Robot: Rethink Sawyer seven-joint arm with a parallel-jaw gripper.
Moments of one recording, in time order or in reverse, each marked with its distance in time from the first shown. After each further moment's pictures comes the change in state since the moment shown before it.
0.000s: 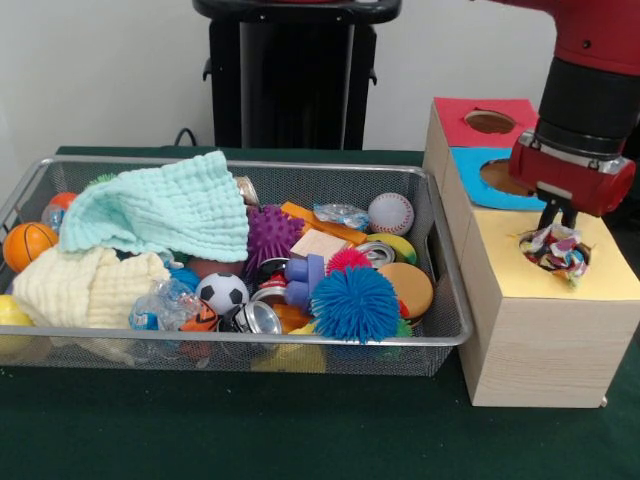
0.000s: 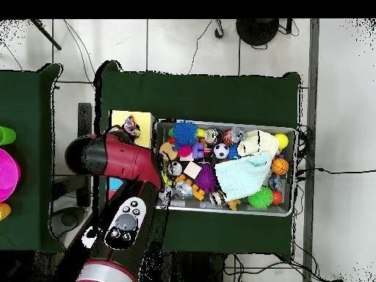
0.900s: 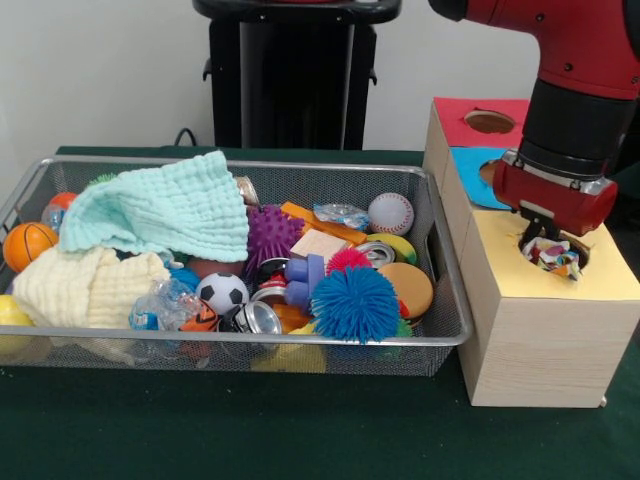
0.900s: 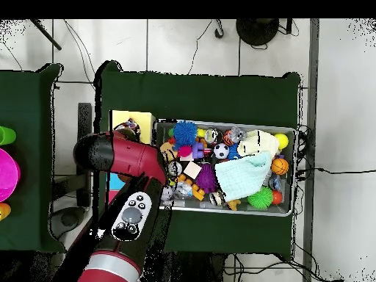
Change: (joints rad) arm -0.017 0.032 -0.004 -0.020 0.002 -0.012 0.000
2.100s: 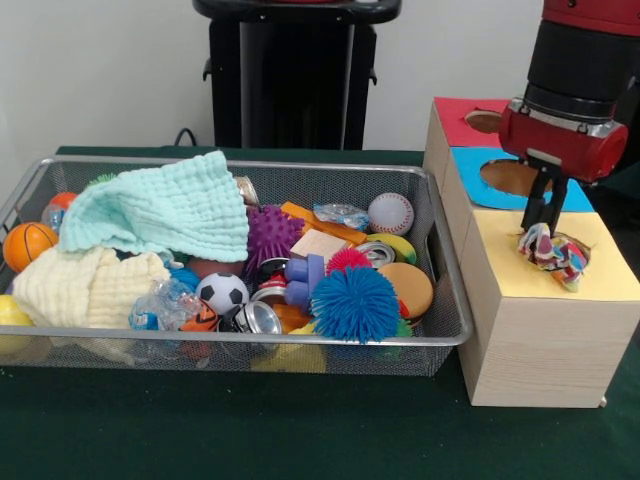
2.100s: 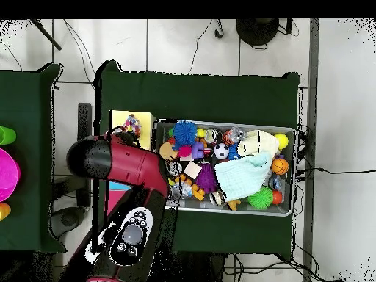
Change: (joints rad) arm 0.000 -0.116 0.003 0.083 0.000 0.041 0.000
